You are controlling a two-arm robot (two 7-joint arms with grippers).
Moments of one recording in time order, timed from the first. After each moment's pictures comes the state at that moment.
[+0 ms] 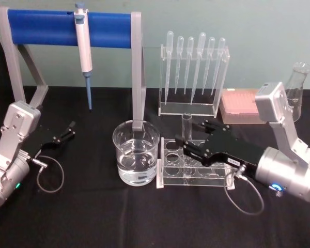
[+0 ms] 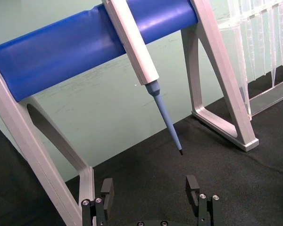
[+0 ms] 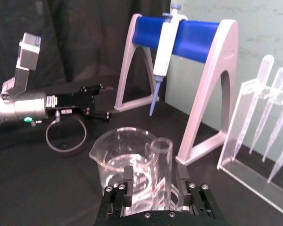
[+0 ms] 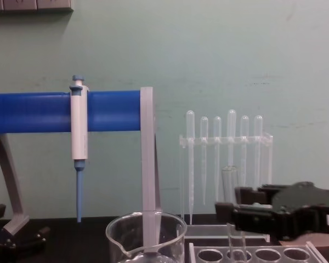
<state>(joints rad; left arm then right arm) -0.20 0.60 0.45 -1.41 -0.25 -0.12 0.03 0.22 0.58 -0.44 -1.69 0.47 0.13 0.50</state>
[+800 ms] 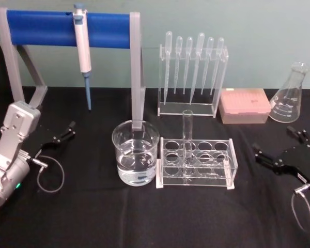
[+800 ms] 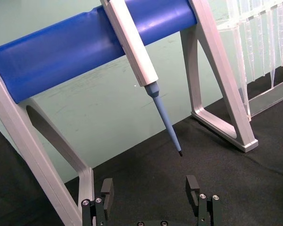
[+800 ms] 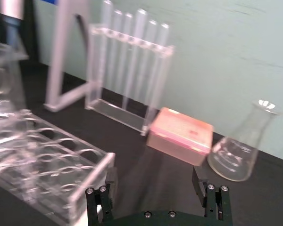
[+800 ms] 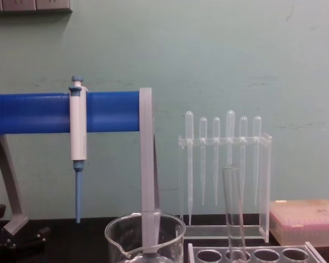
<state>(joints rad) -0.20 0.60 0.45 -1.41 -0.25 -0.12 0.03 -0.12 0.64 -0.19 -1.83 0.29 0.12 0.07</state>
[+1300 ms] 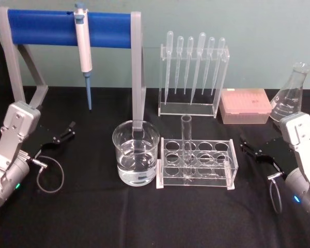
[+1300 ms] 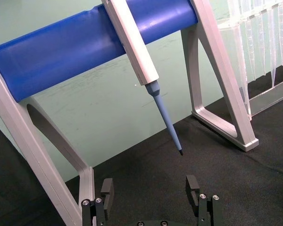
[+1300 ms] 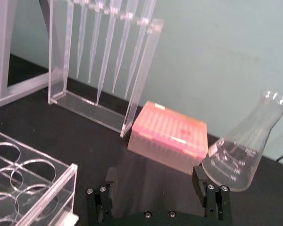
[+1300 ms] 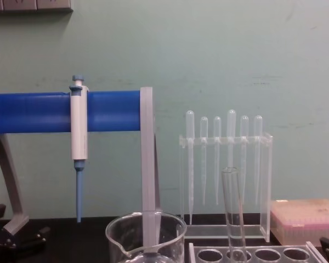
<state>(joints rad) -0.20 0.60 0.45 -1.41 -0.25 -0.12 0.03 0.09 0.47 -0.30 -1.50 0.12 0.01 0.00</state>
